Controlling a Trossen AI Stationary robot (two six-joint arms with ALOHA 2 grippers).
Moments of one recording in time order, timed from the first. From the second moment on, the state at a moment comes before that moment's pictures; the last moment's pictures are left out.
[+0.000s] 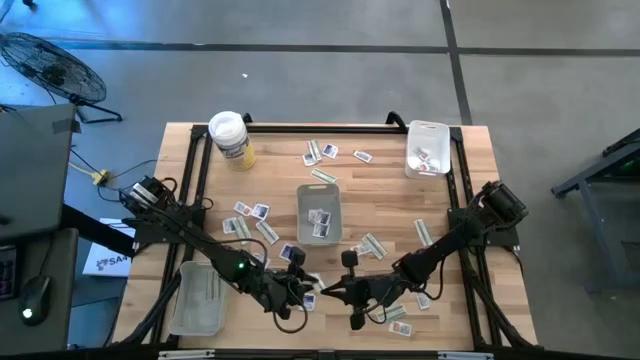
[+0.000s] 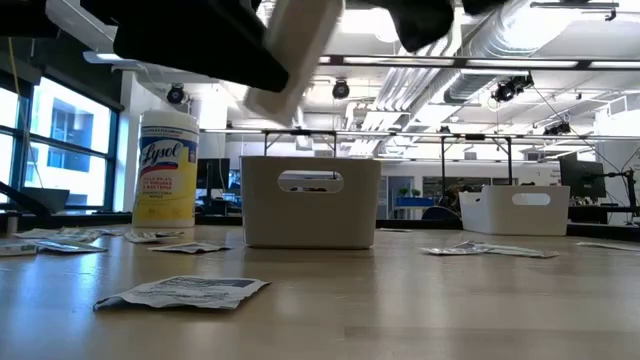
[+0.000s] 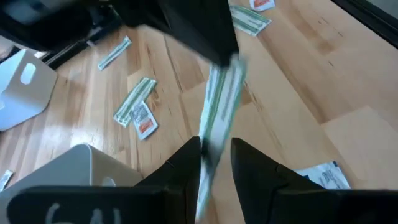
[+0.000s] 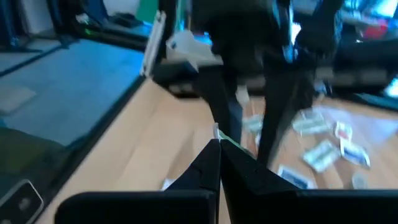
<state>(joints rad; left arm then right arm) -0.61 1.74 1.04 0.06 -0.55 0.13 0.59 1.84 0.97 0.59 0.47 -0.02</state>
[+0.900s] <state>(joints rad) -0.70 1.74 1.24 -0.41 -0.67 0.08 0.65 1.83 0.97 0.69 0.60 -0.19</state>
